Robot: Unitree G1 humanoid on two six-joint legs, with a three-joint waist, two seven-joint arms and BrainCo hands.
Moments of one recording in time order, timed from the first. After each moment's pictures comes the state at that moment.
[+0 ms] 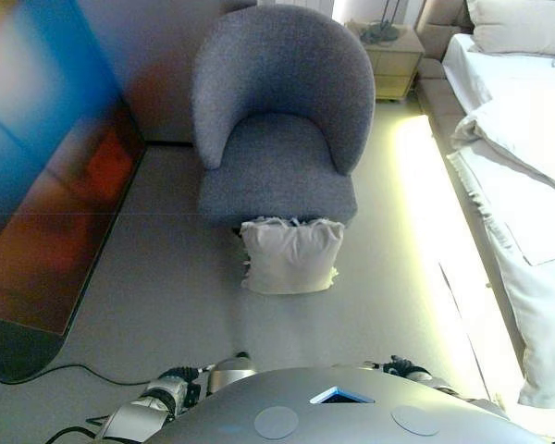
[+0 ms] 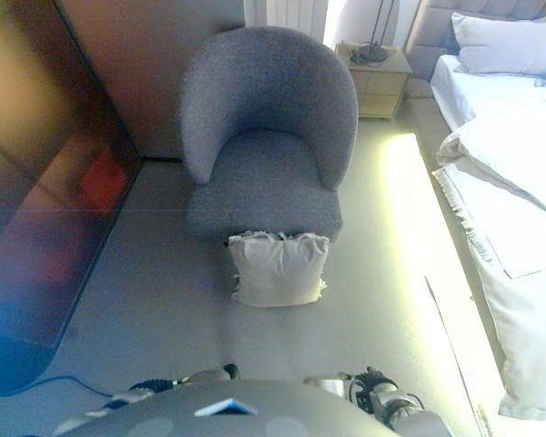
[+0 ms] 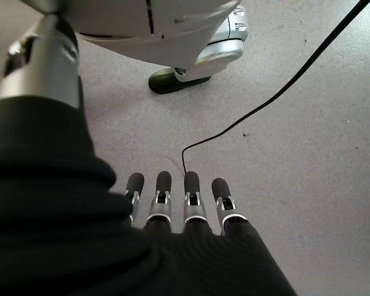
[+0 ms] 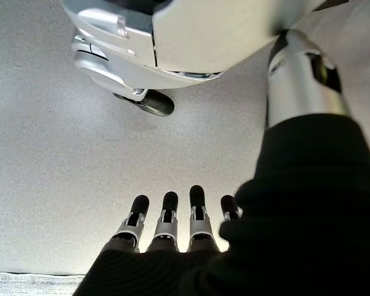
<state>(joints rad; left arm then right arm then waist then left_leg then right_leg) 0.05 0.24 -0.22 1.29 -0.13 0.21 0.14 0.04 -0.21 0.23 1.30 0.10 0.10 -0.08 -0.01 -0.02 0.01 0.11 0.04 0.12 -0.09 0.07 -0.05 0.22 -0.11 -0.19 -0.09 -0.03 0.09</state>
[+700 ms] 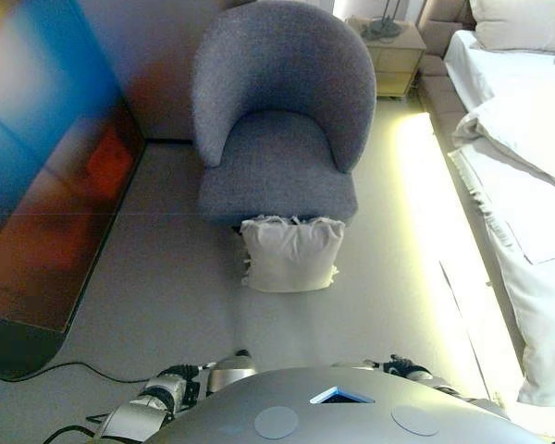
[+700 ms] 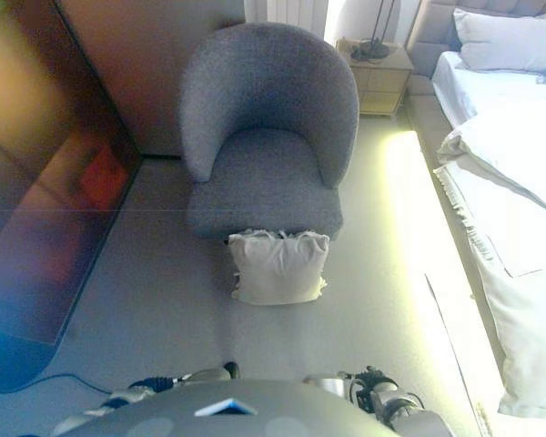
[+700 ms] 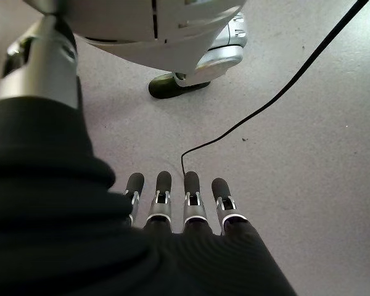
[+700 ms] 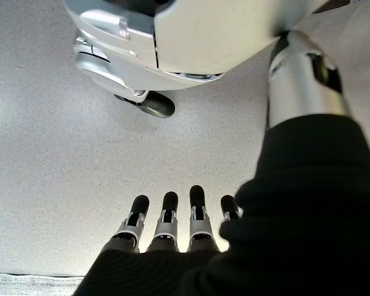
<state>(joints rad) 0.04 0.24 -0.22 1.28 -0.13 0.23 0.11 0.04 -0.22 0.23 1.30 0.10 0.10 -0.07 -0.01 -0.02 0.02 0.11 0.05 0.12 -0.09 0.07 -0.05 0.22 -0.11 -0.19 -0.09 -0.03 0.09</state>
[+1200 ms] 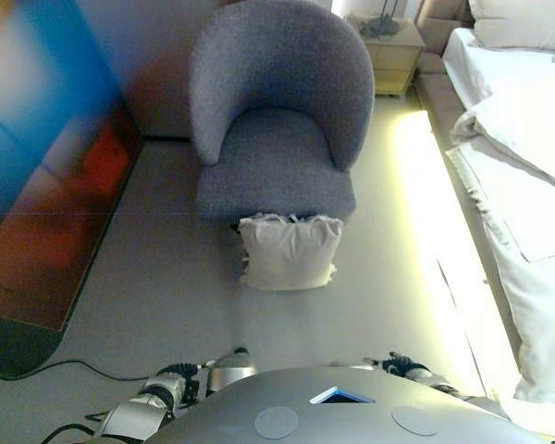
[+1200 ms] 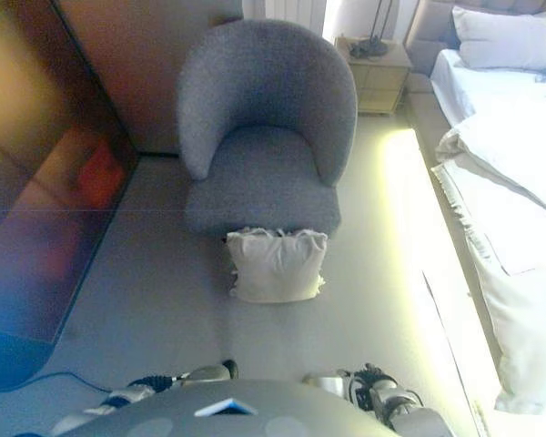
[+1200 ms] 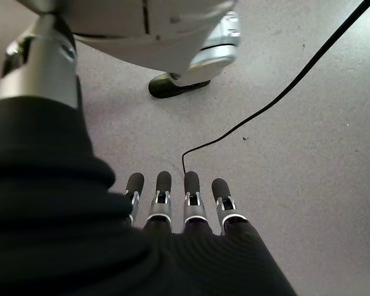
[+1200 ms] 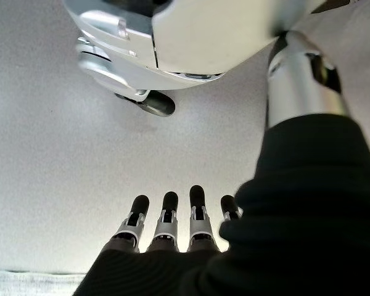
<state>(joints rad) 0.00 0.25 -0.21 1.32 -0.14 0.18 0.14 -0.02 -0.22 0.24 1.30 0.10 0.11 -0.07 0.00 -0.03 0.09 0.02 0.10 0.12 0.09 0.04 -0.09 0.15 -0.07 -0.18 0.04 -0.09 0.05</state>
